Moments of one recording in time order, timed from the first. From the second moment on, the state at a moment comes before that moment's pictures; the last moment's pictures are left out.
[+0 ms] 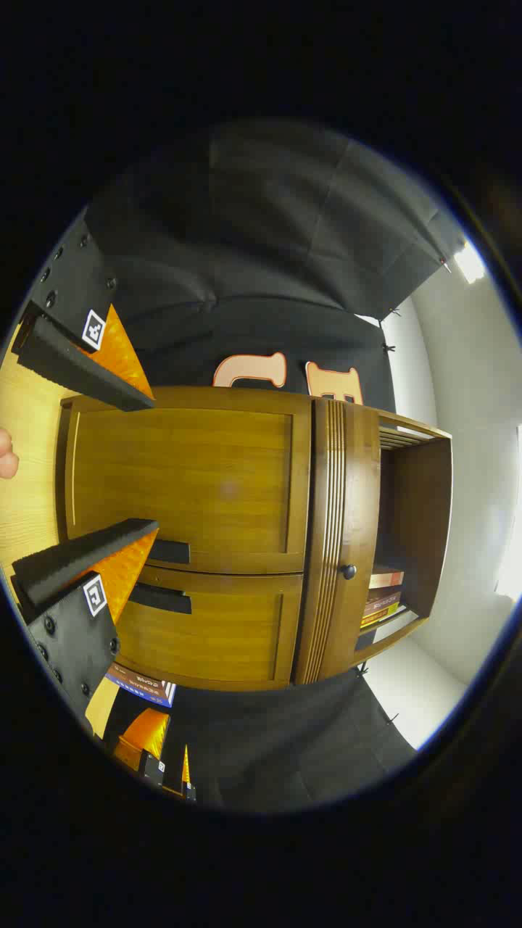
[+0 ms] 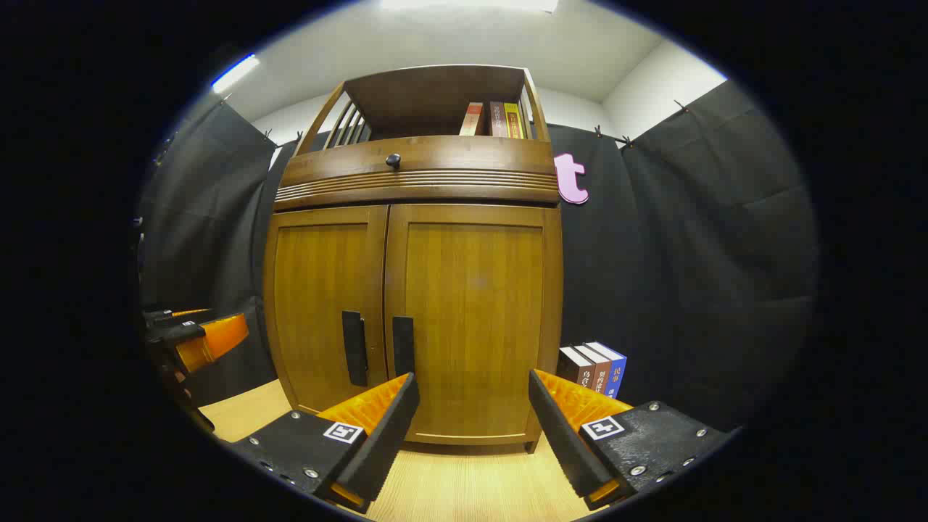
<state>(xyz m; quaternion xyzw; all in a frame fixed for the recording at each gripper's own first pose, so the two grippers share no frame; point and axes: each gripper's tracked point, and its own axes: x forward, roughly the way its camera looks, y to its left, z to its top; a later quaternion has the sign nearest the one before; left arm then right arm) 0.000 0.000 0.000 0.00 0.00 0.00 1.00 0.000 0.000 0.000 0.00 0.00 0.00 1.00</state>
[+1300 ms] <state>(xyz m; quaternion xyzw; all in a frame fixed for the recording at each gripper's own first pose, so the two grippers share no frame) -0.014 -0.011 0.007 0.01 0.00 -0.02 1.00 -0.003 -0.002 0.016 0.03 -0.02 0.00 1.00</state>
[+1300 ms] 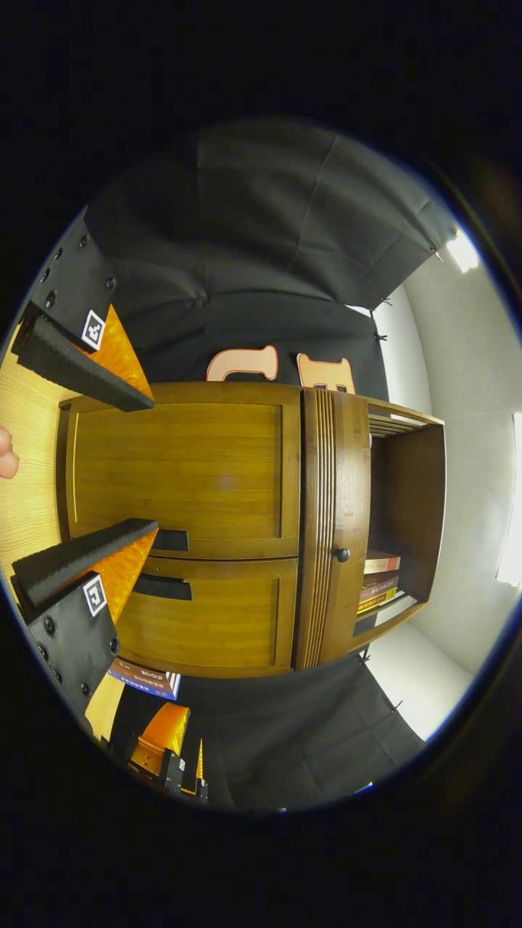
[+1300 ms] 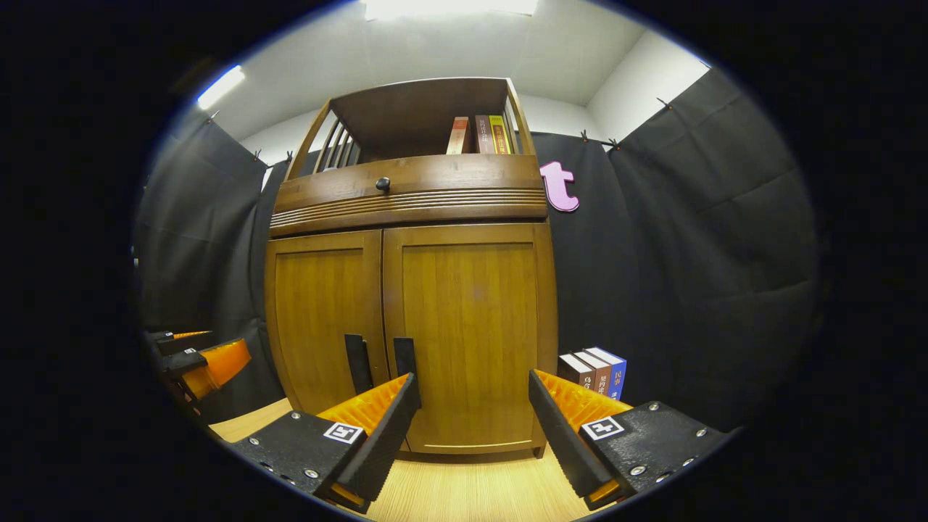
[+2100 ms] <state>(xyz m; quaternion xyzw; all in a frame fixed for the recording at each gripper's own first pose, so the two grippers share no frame) -0.027 -0.001 0.003 0.00 0.00 -0.01 1.00 0.039 0.030 0.043 0.01 -0.03 0.04 1.00</state>
